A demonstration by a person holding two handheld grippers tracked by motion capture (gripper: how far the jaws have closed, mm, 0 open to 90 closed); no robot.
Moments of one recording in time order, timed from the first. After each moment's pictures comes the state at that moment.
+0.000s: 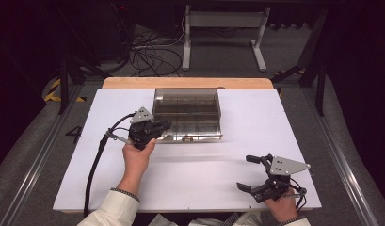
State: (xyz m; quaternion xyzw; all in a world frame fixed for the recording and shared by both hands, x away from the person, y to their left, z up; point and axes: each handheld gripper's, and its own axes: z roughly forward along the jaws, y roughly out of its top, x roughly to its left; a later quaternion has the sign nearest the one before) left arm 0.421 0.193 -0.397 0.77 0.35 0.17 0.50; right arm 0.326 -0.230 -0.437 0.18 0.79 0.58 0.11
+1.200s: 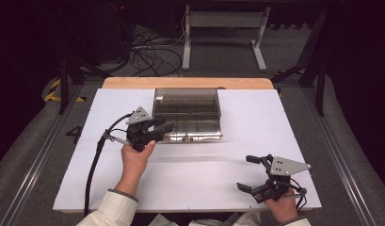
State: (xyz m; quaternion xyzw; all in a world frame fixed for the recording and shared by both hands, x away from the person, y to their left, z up) left arm 0.408 0.196 -0.384 0.76 0.34 0.17 0.53; right arm 0.325 -0.230 -0.437 0.17 0.79 0.58 0.11
